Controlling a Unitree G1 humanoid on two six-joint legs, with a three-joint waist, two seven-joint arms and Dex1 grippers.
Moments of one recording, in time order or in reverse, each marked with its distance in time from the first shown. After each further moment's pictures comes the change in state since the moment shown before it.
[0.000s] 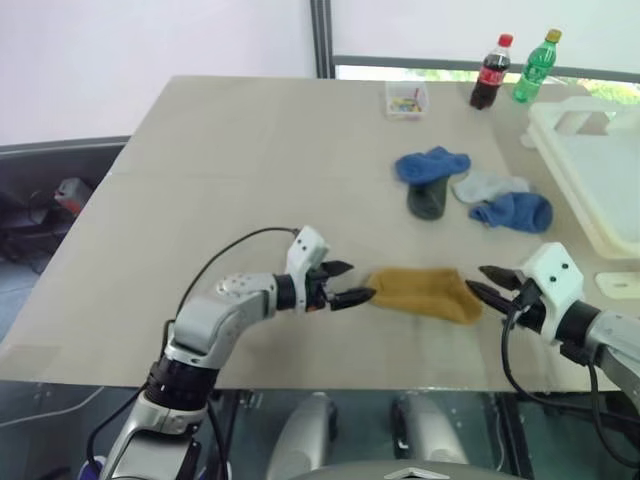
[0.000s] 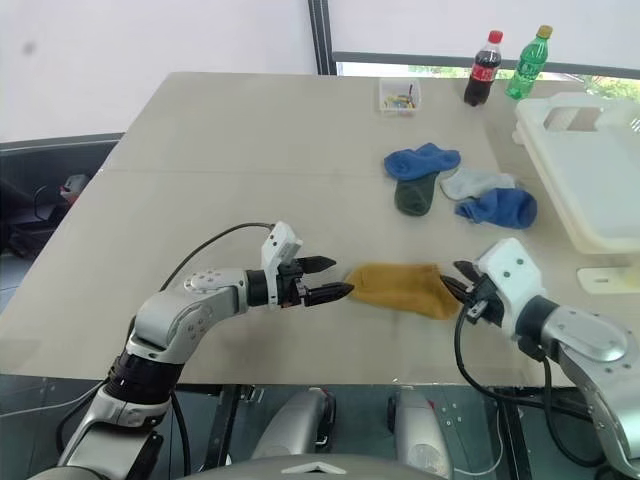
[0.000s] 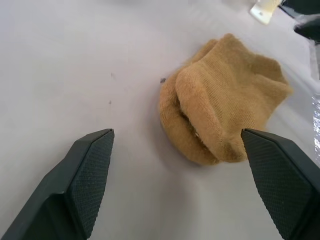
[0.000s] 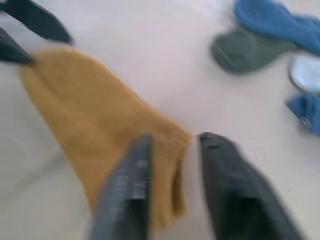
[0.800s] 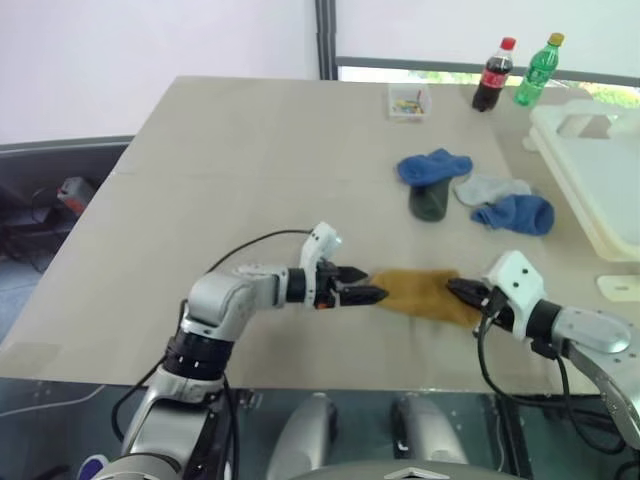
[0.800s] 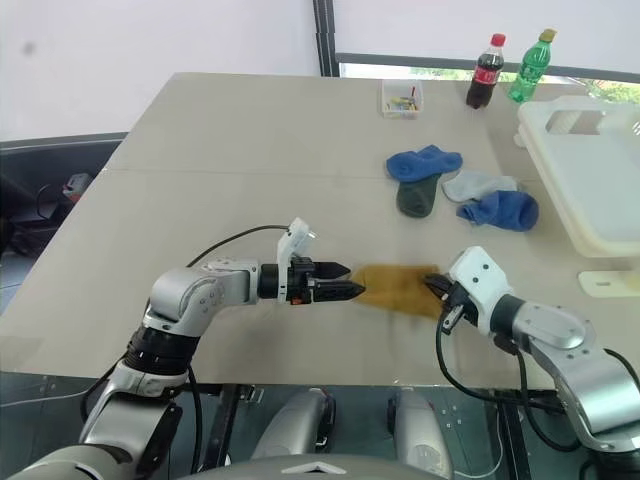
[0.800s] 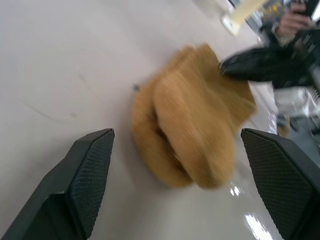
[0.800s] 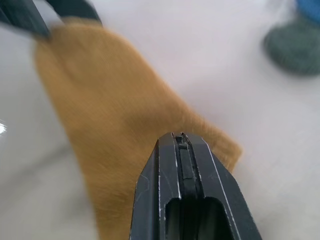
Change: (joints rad) left arm -0.142 -0.047 0.002 0.101 -0.092 0.306 -0.055; right arm -0.033 -0.013 0.156 0.127 -0.087 -0.122 0.056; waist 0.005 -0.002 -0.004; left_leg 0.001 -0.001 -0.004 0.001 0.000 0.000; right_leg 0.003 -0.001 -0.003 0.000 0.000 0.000
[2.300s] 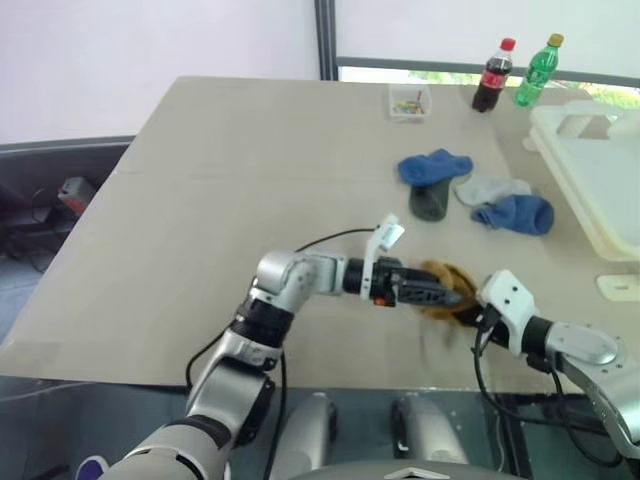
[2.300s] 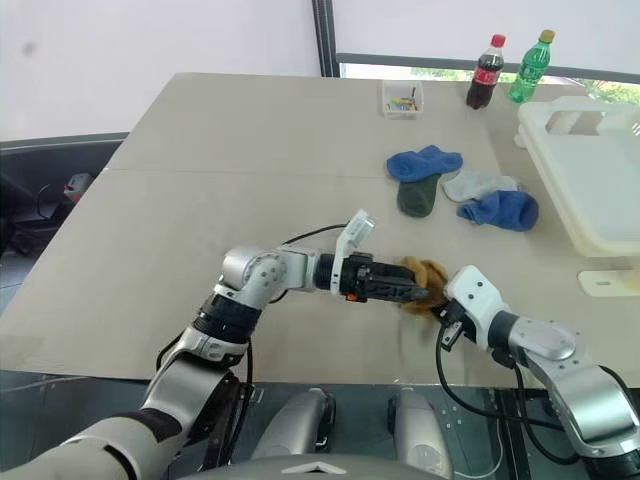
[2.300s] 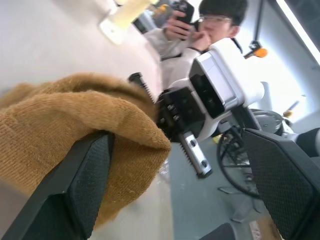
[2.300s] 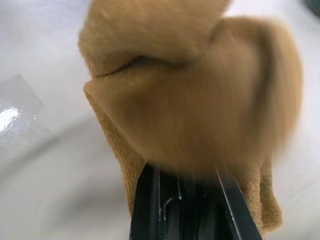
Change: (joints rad) left arm -0.214 -0.291 -0.086 0.260 -0.078 0.011 -0.170; right arm 0.052 0.008 0.063 0.107 -0.069 -0.070 0.016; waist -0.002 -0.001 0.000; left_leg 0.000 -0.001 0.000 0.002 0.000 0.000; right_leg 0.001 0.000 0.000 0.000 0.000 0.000
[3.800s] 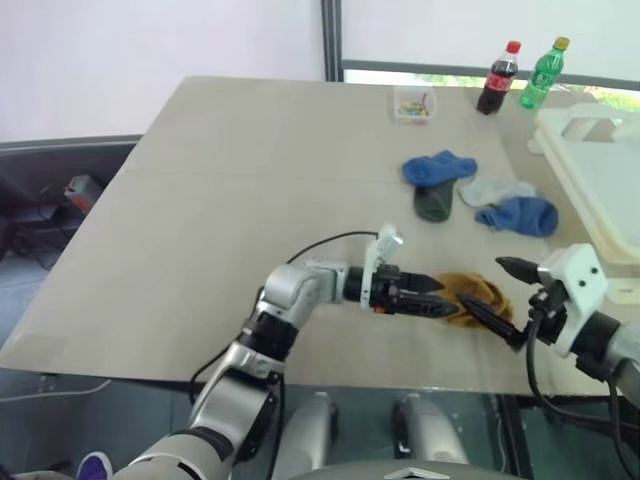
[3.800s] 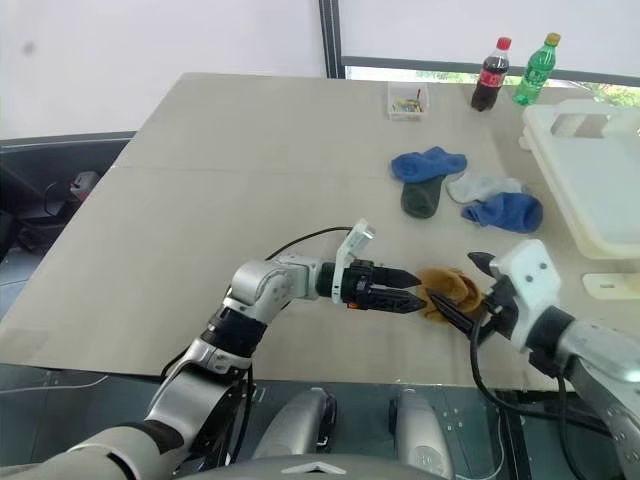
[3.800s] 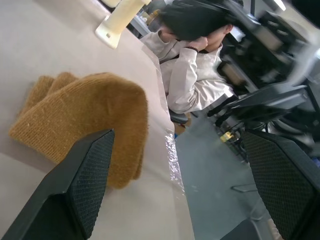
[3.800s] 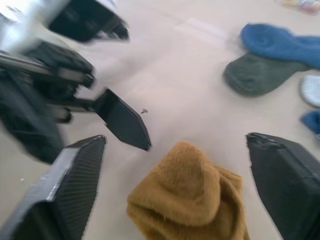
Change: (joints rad) left arm 0.110 0.031 -0.015 -0.062 0.139 -0.195 -0.111; right arm 0.003 -0.025 -0.312 -0.286 0.377 0.329 -0.168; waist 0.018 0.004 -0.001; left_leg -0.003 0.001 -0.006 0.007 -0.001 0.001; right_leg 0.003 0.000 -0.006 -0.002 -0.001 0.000
